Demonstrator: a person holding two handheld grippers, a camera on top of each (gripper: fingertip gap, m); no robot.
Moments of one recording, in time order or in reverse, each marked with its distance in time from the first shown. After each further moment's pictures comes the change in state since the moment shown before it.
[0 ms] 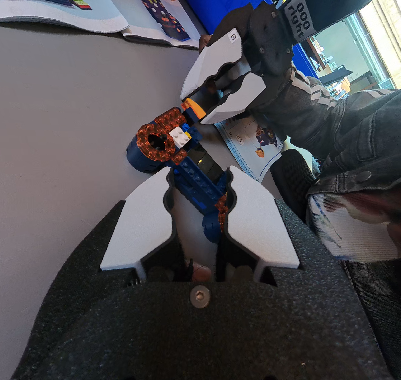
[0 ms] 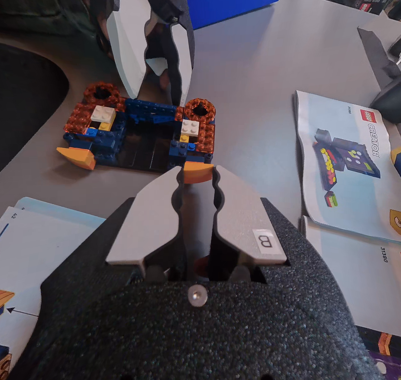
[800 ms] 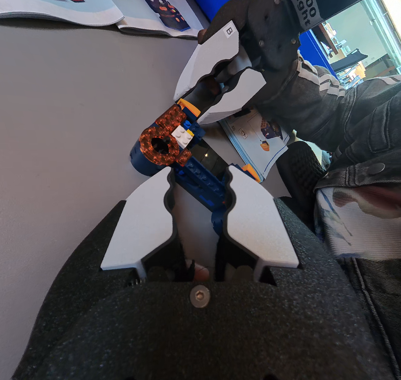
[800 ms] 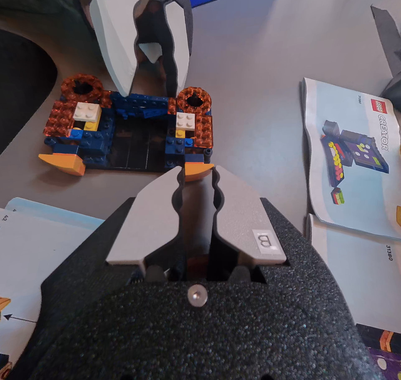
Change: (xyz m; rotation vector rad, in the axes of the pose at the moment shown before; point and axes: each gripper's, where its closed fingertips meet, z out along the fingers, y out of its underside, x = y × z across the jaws) left arm 0.001 0.005 0.003 -0.034 -0.025 0.039; right arm -0.002 0.007 0.006 -0.069 0.008 -0.003
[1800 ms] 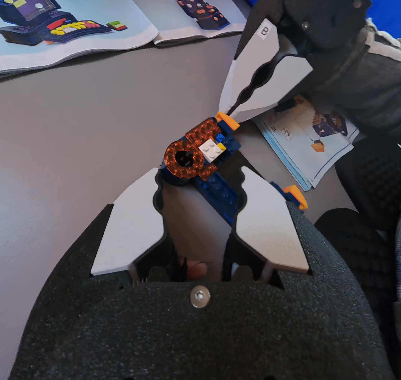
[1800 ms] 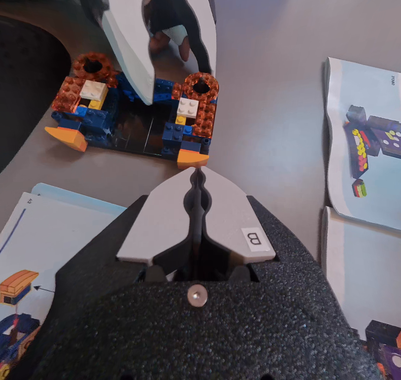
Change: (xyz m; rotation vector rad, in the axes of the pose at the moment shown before) left arm -0.021 -0.005 0.005 -0.019 -0.279 0.155; right arm -0.010 0.008 -0.003 -0.062 -0.068 0.034
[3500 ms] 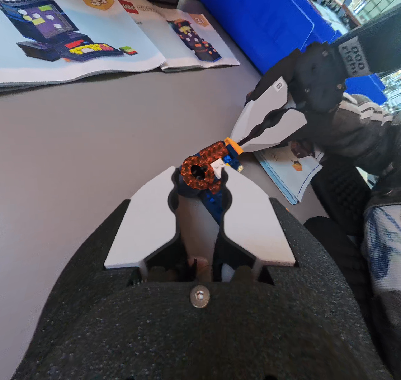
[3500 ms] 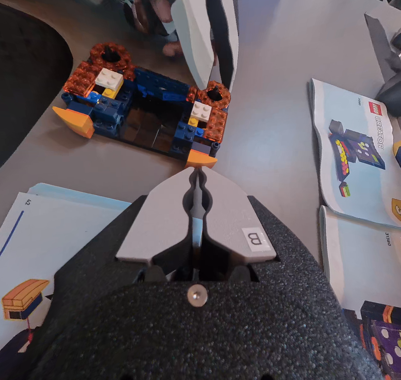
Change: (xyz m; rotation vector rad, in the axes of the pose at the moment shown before) left arm -0.010 -0.017 -0.009 0.089 0.119 -0.085; right arm -0.014 -0.005 -0.002 0.038 0.133 -0.082
